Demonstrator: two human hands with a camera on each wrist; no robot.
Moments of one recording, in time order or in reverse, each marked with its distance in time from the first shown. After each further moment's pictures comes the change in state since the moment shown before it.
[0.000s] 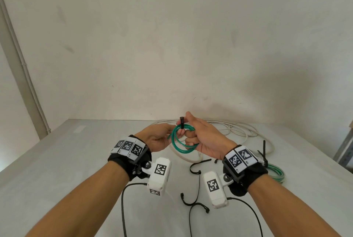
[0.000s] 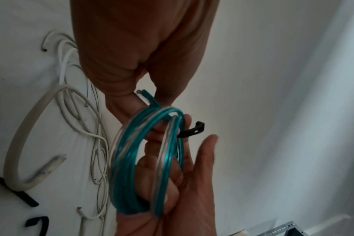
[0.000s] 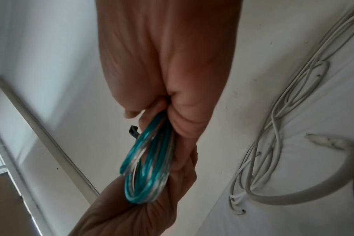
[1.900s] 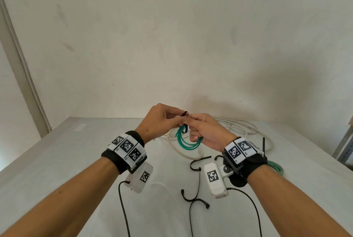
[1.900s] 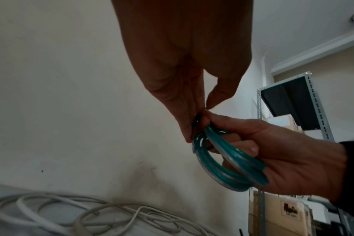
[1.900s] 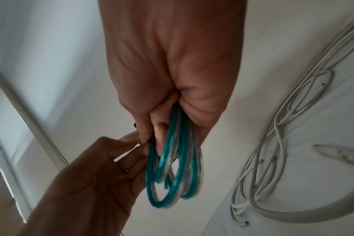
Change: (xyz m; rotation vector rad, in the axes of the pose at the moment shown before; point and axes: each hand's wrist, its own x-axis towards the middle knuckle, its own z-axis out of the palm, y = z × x) left_hand -0.018 0.012 -0.002 0.943 -0.065 0.785; right_hand 0.004 -0.006 -0.006 -0.113 0.045 -0.065
